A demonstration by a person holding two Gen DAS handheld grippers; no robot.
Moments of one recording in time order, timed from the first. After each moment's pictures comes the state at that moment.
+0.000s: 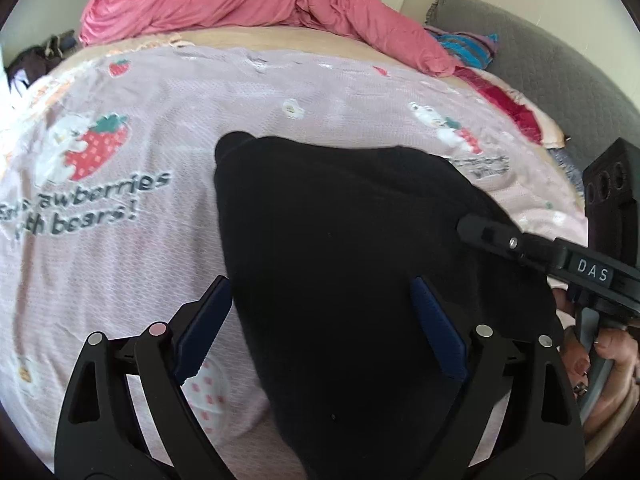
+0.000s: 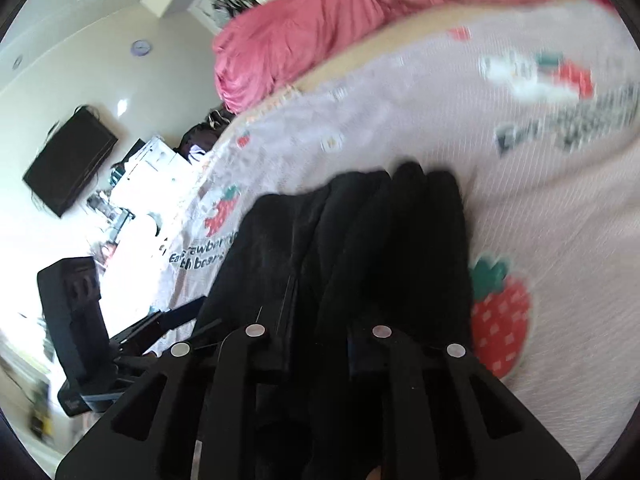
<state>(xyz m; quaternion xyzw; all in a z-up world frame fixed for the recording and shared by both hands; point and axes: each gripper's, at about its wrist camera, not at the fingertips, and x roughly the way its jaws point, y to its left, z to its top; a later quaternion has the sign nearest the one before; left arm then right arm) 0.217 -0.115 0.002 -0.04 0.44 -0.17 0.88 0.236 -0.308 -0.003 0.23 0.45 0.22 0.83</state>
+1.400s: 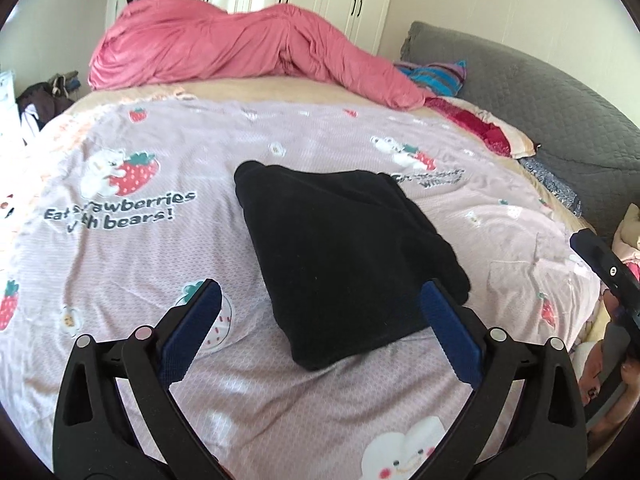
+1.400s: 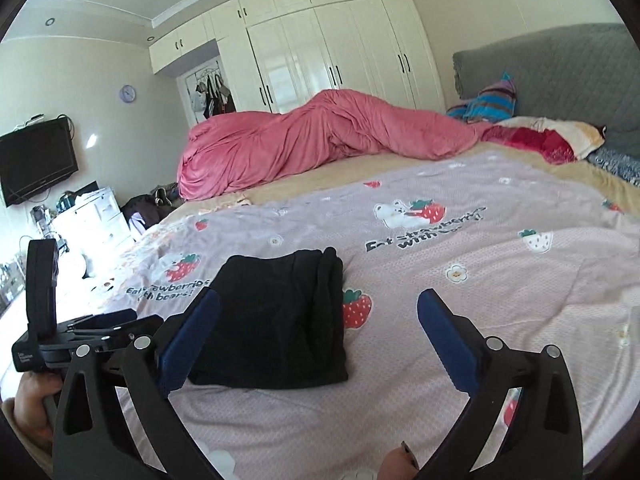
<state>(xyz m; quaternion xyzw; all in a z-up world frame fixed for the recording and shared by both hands) 0.103 -0.106 0.055 -0.02 0.35 -0.18 0.92 0.059 -0.329 0.083 0.12 0.26 0.05 0.96</state>
